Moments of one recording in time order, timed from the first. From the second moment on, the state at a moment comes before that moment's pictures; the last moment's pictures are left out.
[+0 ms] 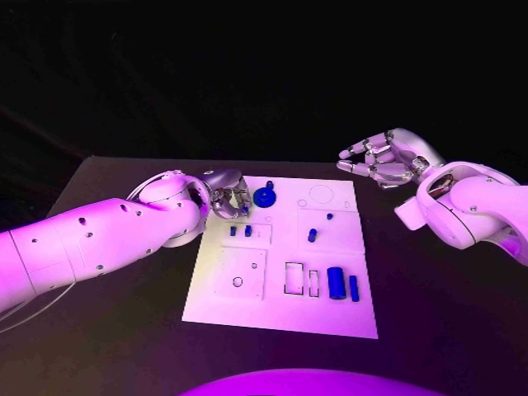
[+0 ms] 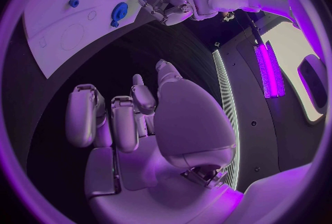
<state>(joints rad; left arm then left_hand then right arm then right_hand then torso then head) 1.17 -0.67 0.00 1.37 -1.42 -0.16 -0.21 1.50 -0.21 0.56 0.13 0.15 1.11 0.14 0.15 0.15 1.19 0.08 0.19 0.14 1.39 0.01 1.30 1.00 0.09 1.35 0.10 1.35 1.31 1.32 -1.00 -0.13 1.63 -0.74 -0.49 0.11 1.36 -0.08 -0.02 0.27 0.38 0.99 0.14 0.14 0.15 1.26 0.06 1.21 1.19 1.47 -0.01 1.45 1.31 0.05 1.41 0.09 1.29 1.31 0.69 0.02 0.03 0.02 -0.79</state>
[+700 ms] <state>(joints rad) 1.16 -0.66 0.00 1.36 -1.46 -0.14 -0.22 1.50 -0.21 0.56 0.13 0.15 1.11 0.14 0.14 0.15 1.19 0.07 0.19 0.14 1.39 0.01 1.30 0.99 0.09 1.35 0.10 1.35 1.31 1.32 -1.00 -0.13 1.63 -0.74 -0.49 0.11 1.36 -0.08 -0.02 0.27 0.38 0.99 0.14 0.14 0.15 1.26 0.06 1.21 1.19 1.47 -0.01 1.45 1.31 0.05 1.41 0.09 1.29 1.31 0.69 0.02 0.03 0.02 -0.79</state>
